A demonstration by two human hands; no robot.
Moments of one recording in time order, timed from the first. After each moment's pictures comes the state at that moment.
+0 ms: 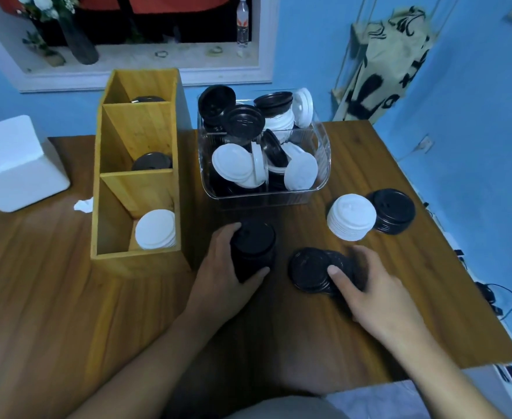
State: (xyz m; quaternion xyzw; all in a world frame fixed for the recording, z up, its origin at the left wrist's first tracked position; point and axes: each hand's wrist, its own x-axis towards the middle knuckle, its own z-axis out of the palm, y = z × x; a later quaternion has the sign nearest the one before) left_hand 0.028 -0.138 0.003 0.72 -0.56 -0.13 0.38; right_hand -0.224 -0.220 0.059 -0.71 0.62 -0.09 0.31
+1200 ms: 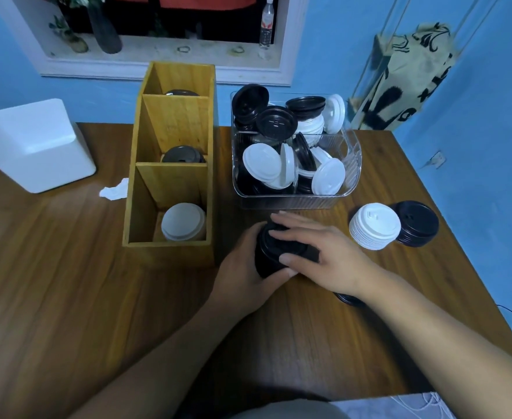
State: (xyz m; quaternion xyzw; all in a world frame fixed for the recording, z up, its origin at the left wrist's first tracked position) left_hand 0.036 -0.139 0.006 0.69 -0.51 -0.26 0.44; right_hand -0.124 -0.266 0.065 -0.91 0.18 -0.14 0.34
